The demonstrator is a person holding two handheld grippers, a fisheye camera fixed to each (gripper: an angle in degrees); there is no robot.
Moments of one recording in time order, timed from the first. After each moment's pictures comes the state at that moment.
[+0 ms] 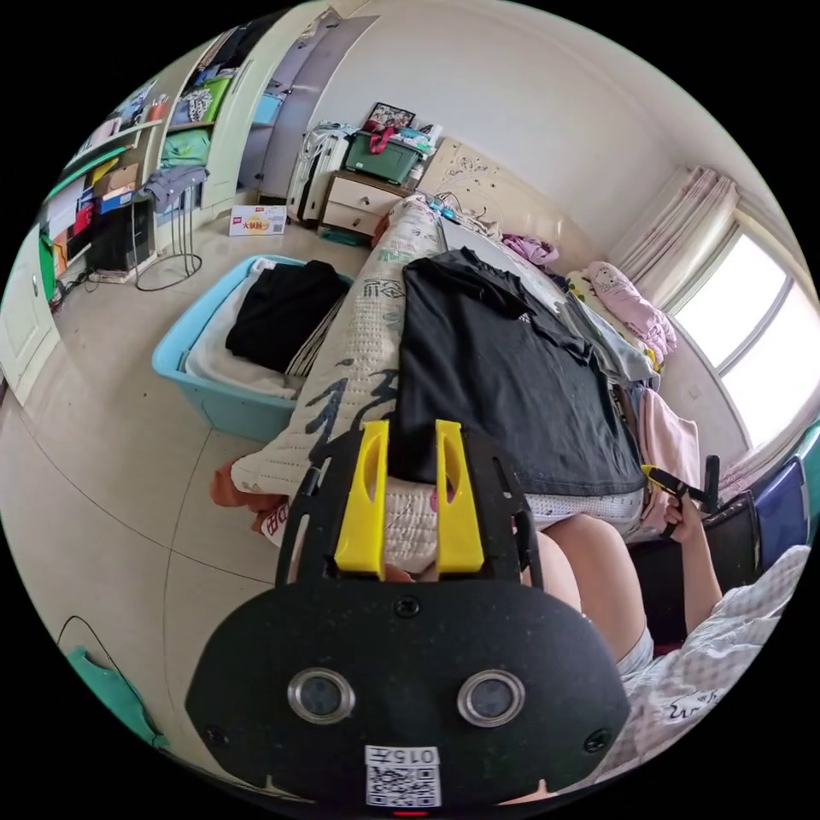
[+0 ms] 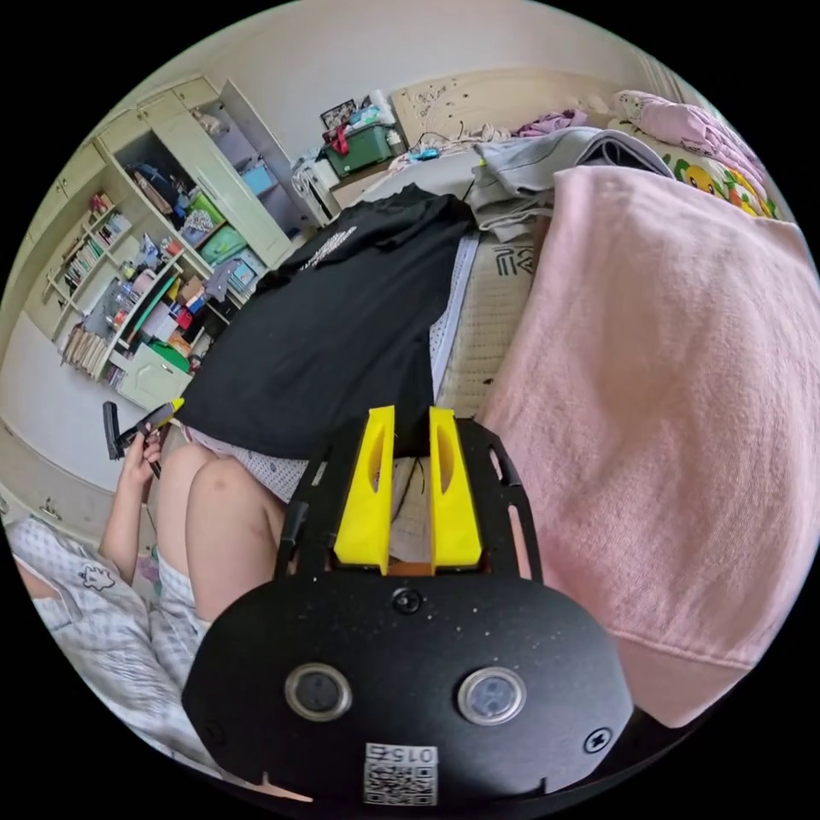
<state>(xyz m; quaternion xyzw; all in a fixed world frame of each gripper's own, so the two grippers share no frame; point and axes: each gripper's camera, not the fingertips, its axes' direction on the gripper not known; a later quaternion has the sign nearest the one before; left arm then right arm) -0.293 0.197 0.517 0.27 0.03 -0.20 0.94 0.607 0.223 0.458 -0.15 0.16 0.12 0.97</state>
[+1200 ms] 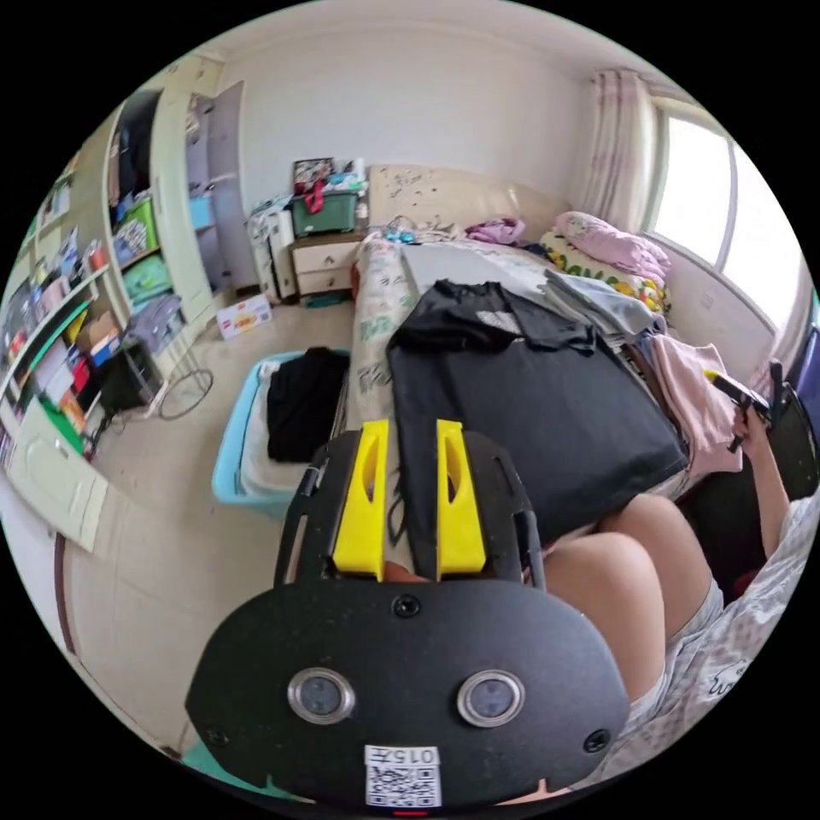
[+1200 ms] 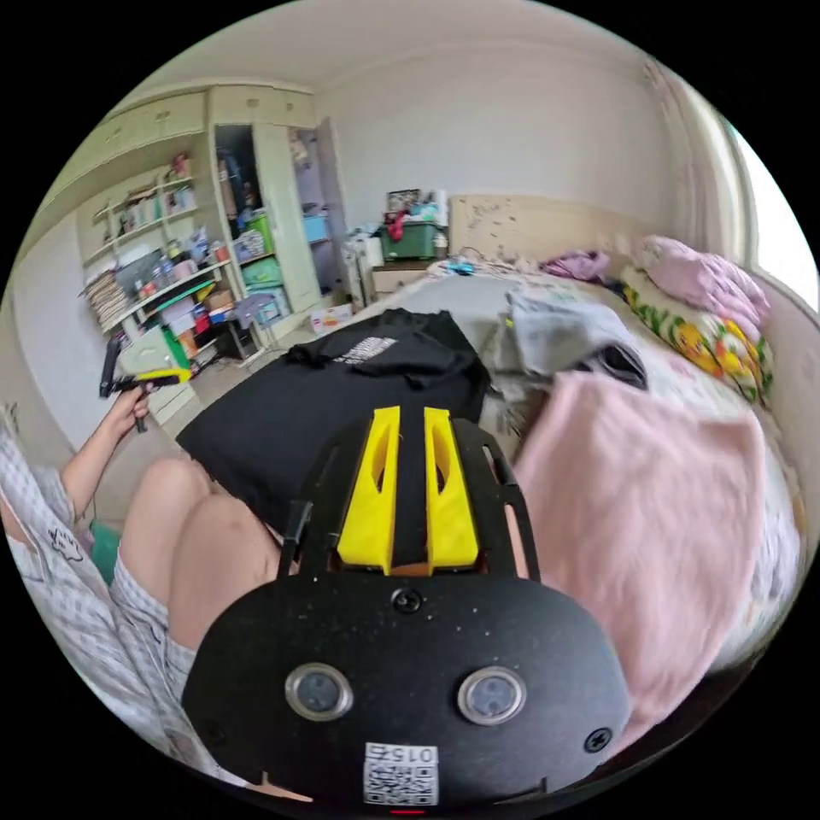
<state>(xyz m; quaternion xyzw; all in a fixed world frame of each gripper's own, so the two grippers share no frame) -0.252 0.110 0.438 0.29 -0.11 -0.05 0.95 0.514 0.176 0.408 -0.02 0.20 -0.06 0.98</state>
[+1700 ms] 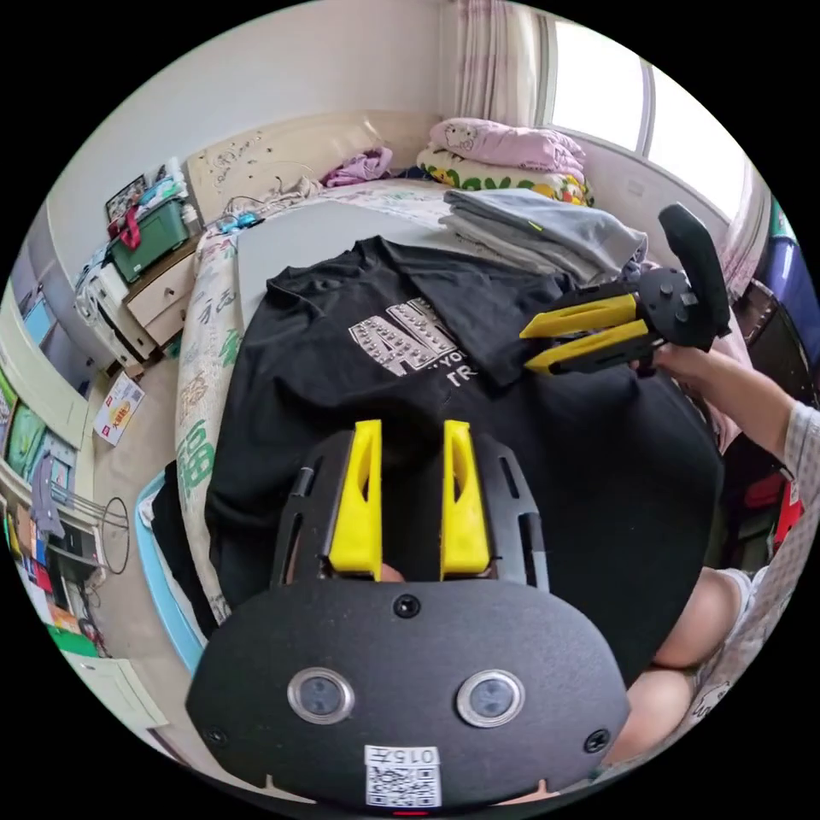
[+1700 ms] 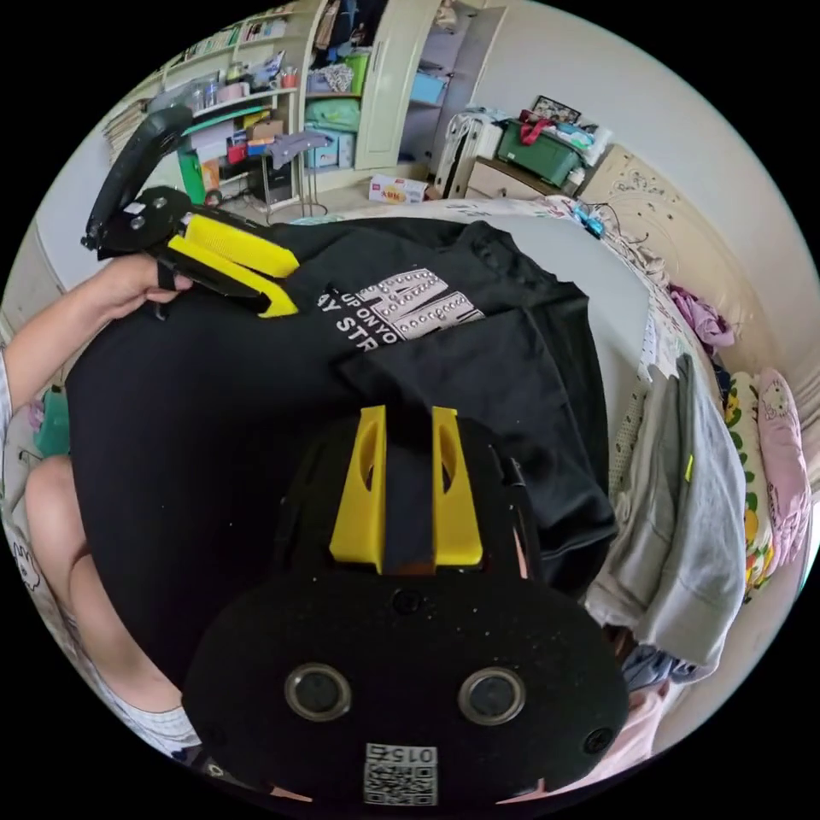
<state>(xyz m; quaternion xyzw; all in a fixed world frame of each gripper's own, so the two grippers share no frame) -0.191 -0.218 0.560 0.17 -0.06 0.16 0.97 0.551 0.056 0.765 -0.26 0.20 -0.22 0.92</state>
